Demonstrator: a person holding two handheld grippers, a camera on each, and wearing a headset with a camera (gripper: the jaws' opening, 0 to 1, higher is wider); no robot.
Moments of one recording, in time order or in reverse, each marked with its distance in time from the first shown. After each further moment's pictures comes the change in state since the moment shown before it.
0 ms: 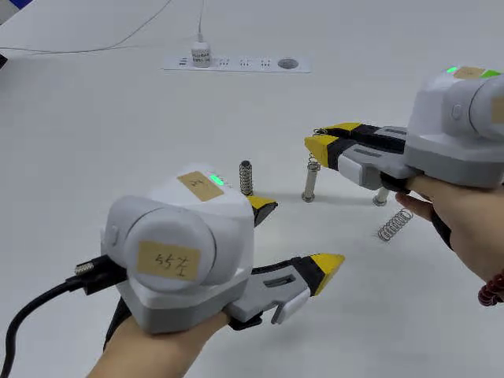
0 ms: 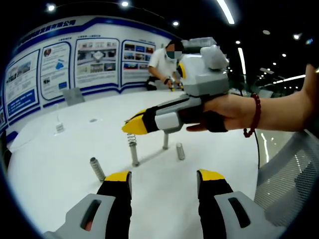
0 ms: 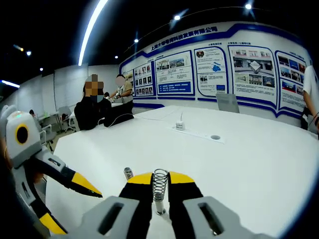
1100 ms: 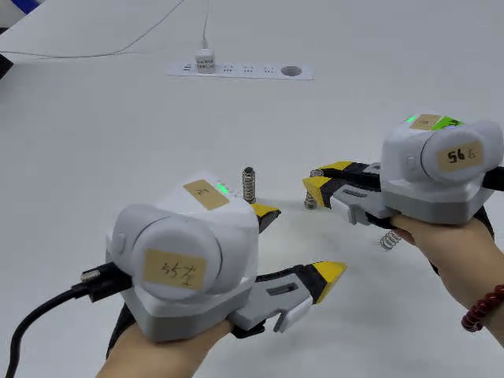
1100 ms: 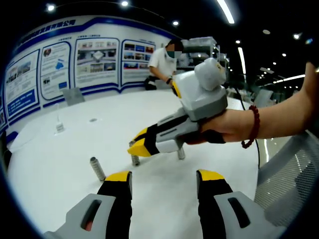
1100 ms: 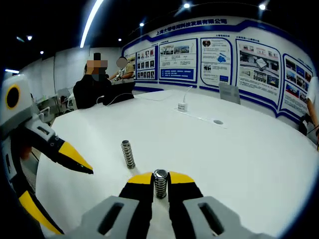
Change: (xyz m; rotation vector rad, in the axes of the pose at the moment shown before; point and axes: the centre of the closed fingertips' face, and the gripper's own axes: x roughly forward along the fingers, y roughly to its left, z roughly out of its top) left arm 0.000 0.000 -0.001 0.002 0.004 0.001; right arm 0.010 0.003 -0.044 -0.070 0.135 -0.015
